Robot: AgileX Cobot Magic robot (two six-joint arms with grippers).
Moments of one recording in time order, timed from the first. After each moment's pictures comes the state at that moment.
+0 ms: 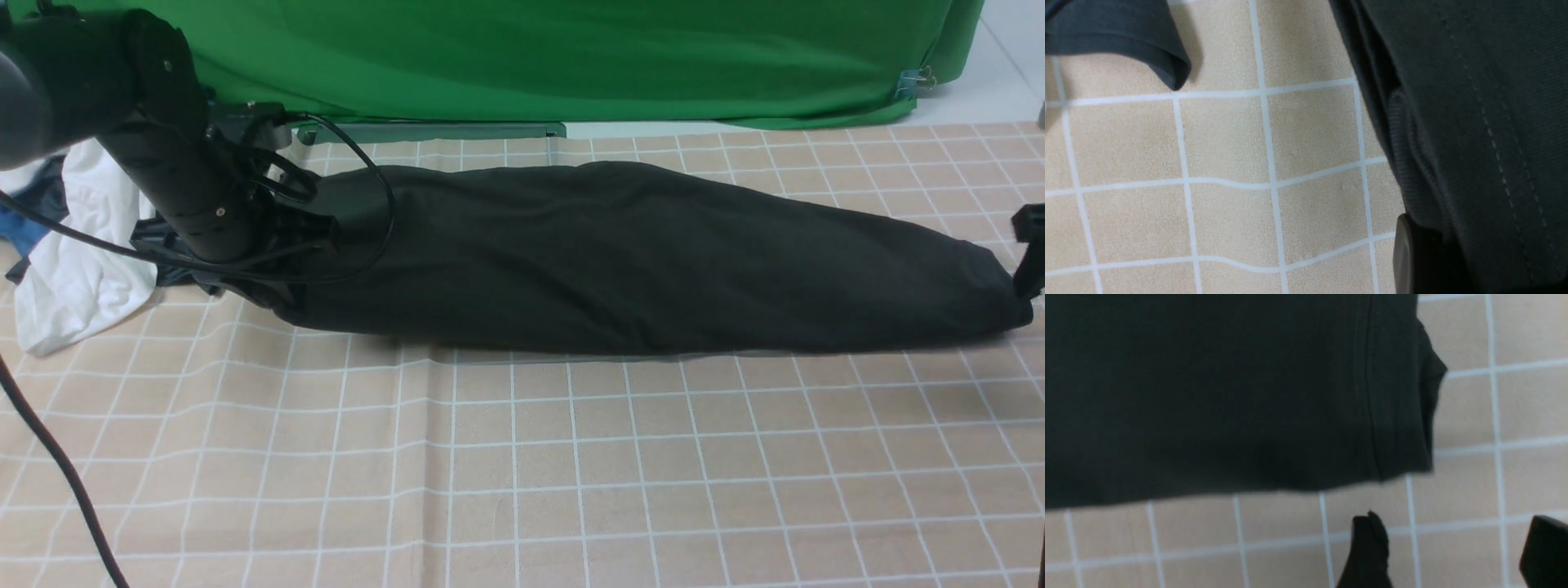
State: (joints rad) right arm -0.24 1.84 -1.35 0.10 0.88 -0.13; left arm -0.11 1.88 -1.41 -0.11 0.96 0.06
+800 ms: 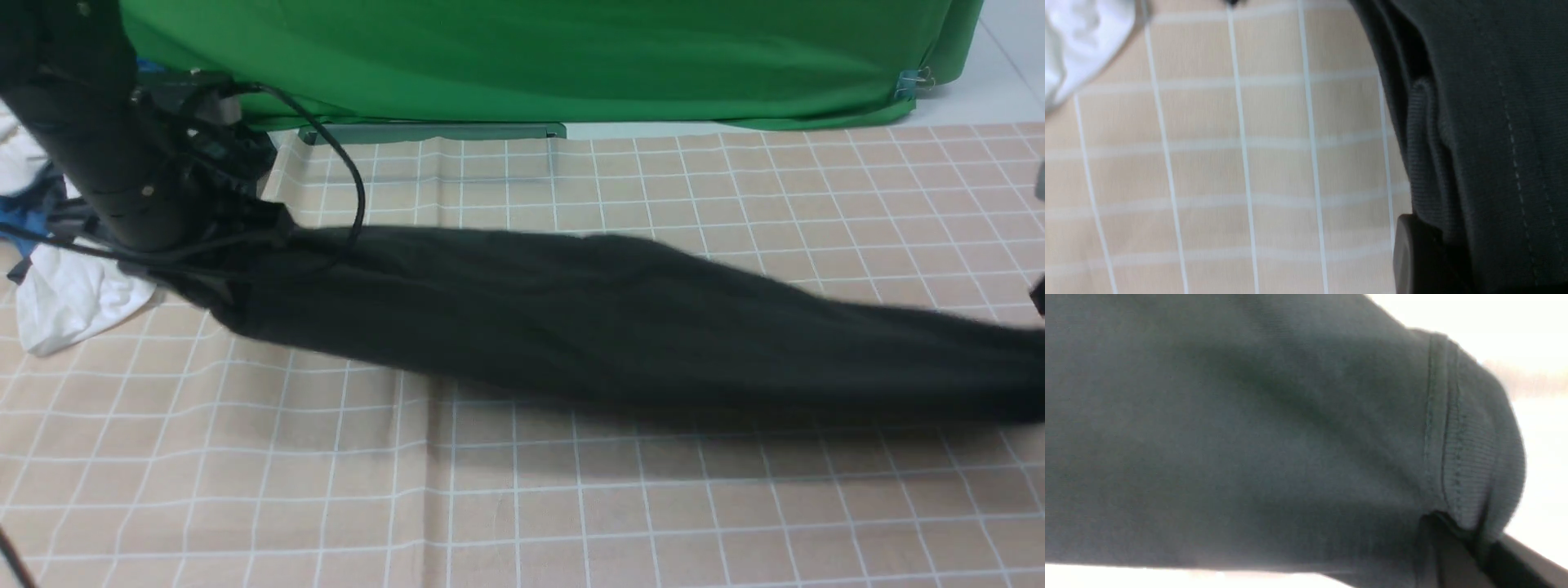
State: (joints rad) right arm -0.24 1.65 -1.15 0.07 1.11 -0.16; left arm -0.11 1.65 -1.33 -0.05 1.16 0.00
